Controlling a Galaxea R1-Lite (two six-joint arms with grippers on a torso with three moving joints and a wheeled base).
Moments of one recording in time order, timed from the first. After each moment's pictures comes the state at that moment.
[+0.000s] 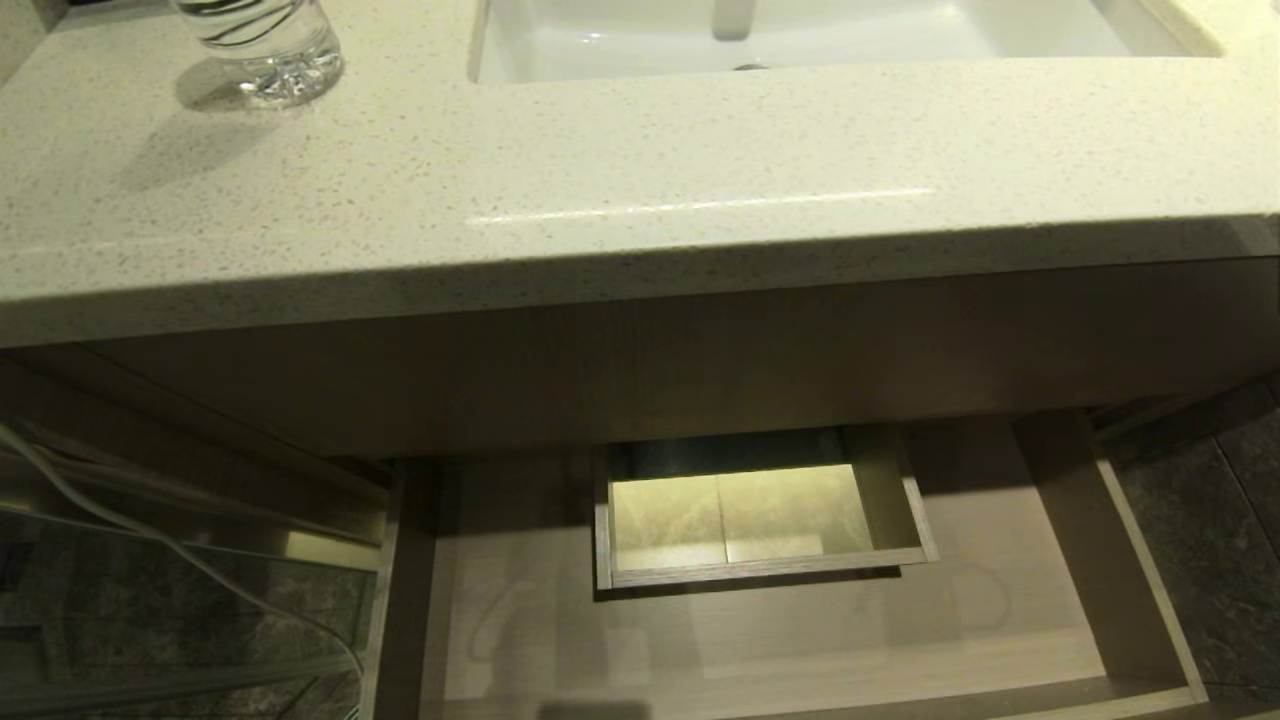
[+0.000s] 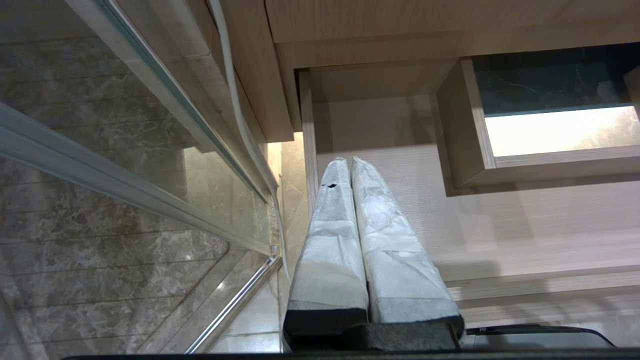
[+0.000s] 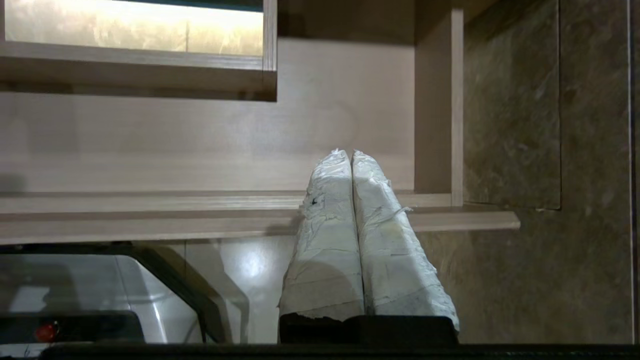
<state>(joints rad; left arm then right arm) 0.00 0.00 0.00 0.00 0.00 0.00 -0.11 0.28 0.00 -0.05 -0.01 -0.22</state>
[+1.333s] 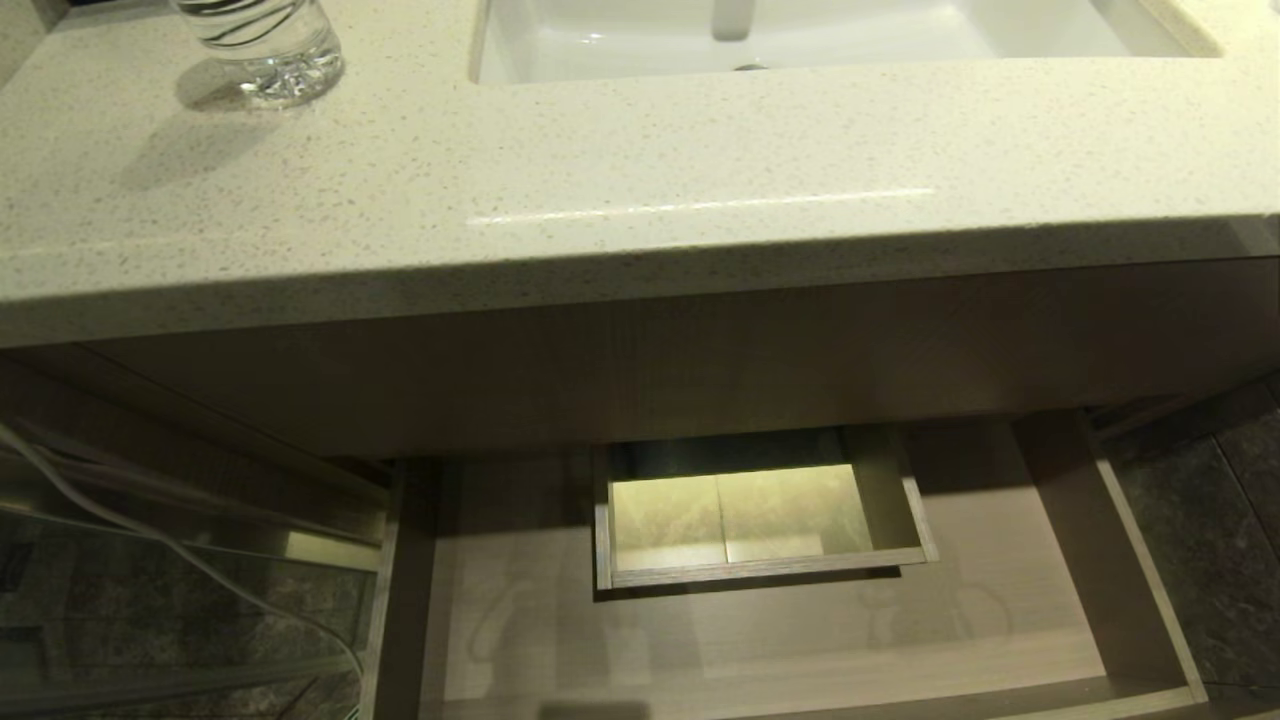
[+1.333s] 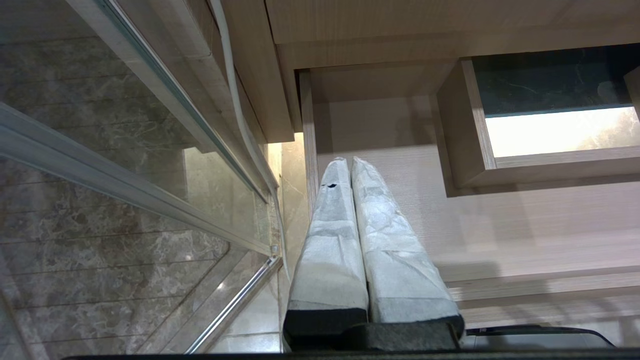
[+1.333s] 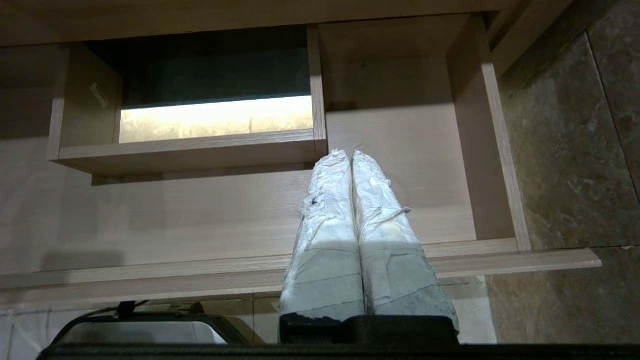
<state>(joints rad) 0.00 0.00 0.00 0.00 0.00 0.00 0.00 0.01 0.00 0.00 0.00 -0.01</state>
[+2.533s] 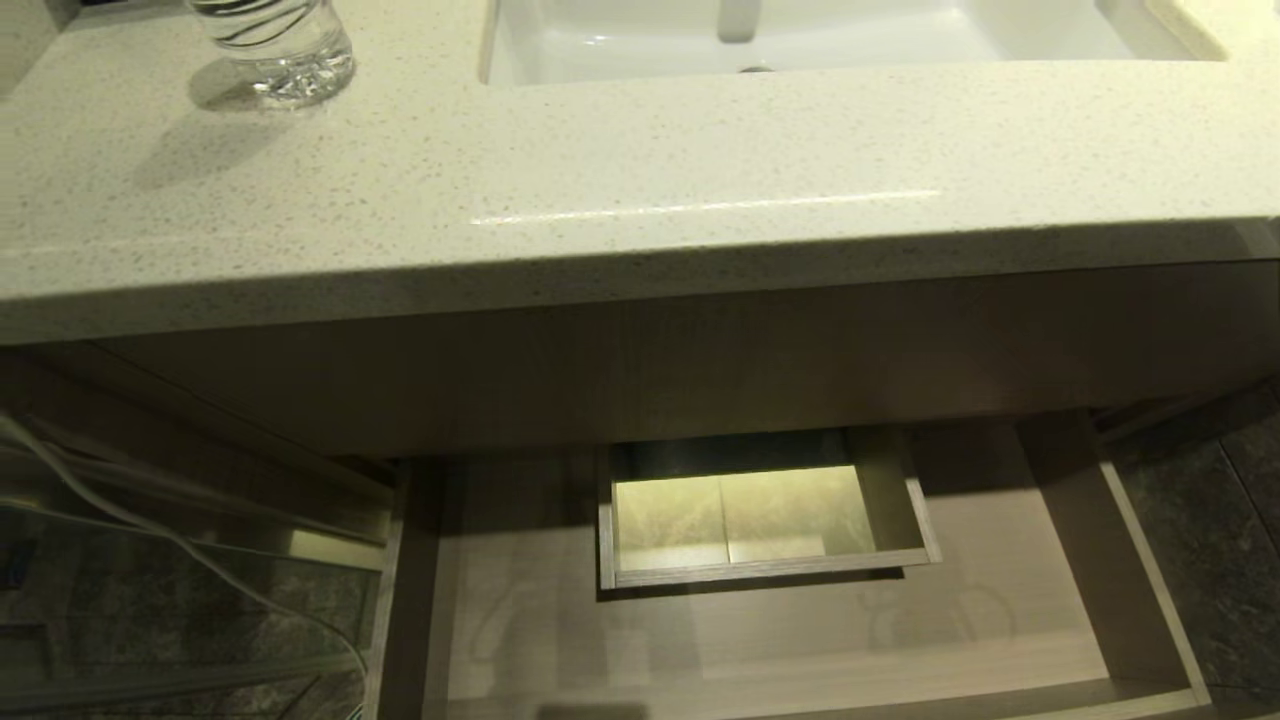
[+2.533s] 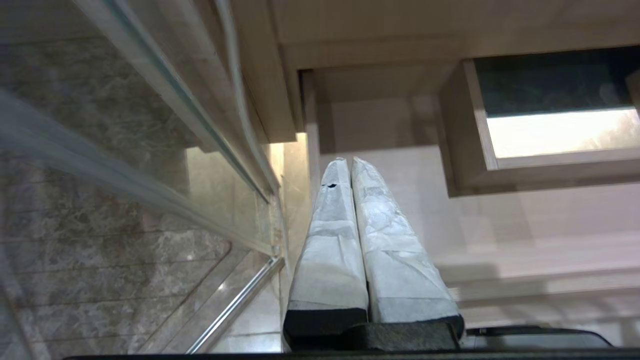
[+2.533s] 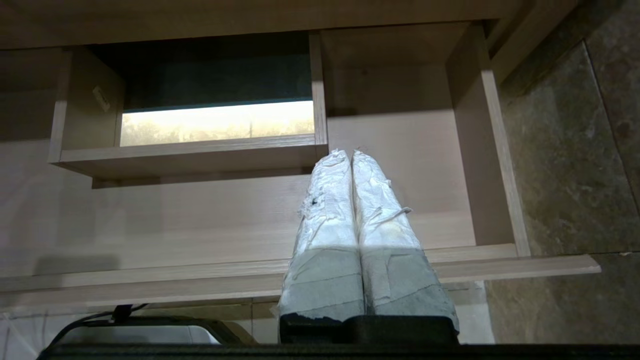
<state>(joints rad) 0.00 0.00 0.00 0.00 0.00 0.00 0.00 0.00 0.00 0.00 0.00 -0.02</state>
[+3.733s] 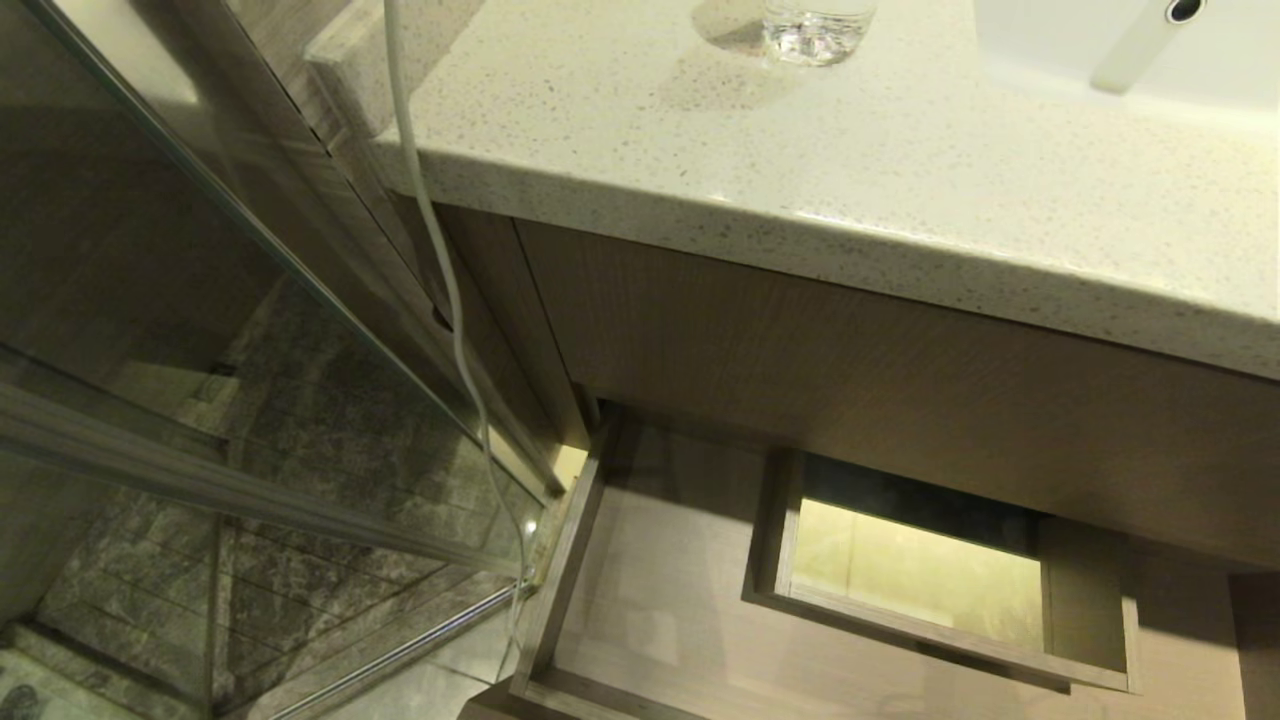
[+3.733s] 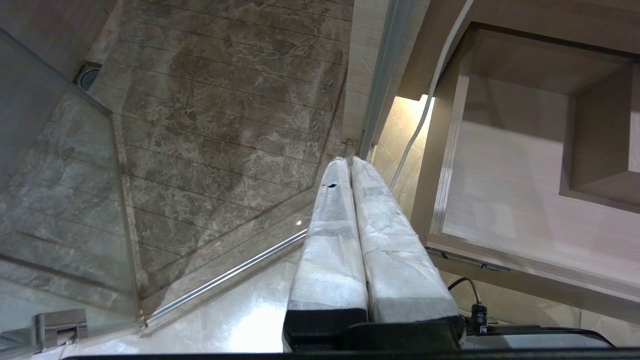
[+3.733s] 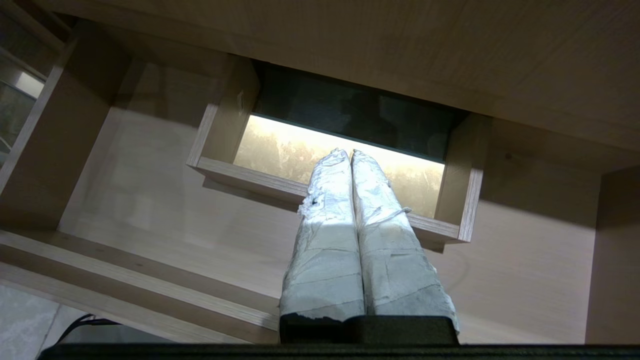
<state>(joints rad) 0.00 0.00 0.00 0.00 0.00 0.00 0.00 0.00 0.00 0.01 0.00 -0.01</state>
